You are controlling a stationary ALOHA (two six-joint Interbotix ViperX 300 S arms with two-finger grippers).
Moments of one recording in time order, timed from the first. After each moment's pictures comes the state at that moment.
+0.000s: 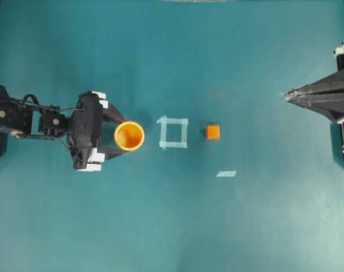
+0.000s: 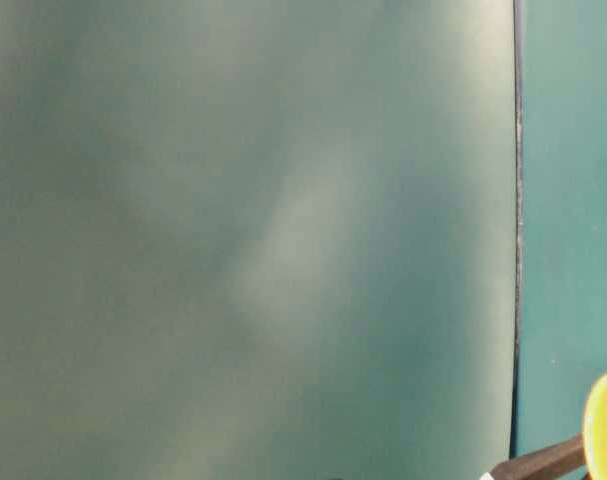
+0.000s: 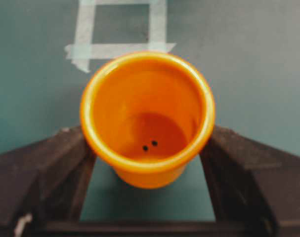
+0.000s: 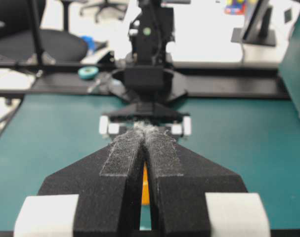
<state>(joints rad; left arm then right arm) -0.01 0.01 1.06 0.01 -0.58 0.06 0.00 -0.94 1.07 0.00 -0.22 0.00</state>
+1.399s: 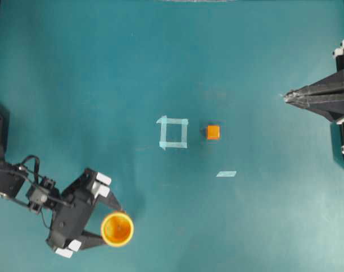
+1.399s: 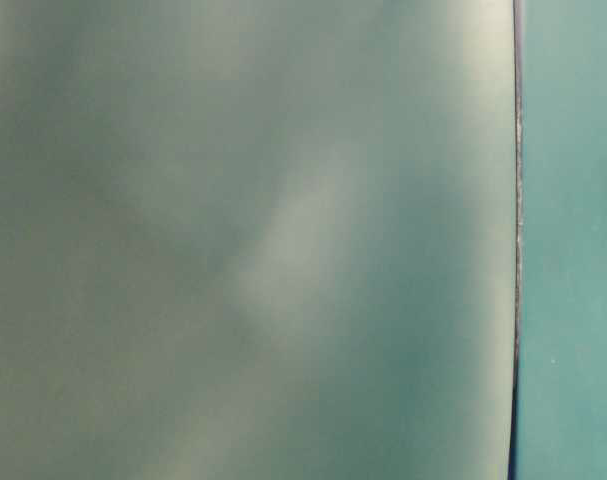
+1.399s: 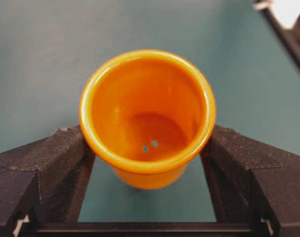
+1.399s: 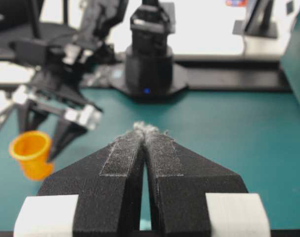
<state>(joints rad) -0.49 0.01 0.93 -0.02 -0.45 0.03 0.00 -0.93 1.07 0.00 -0.20 0.00</state>
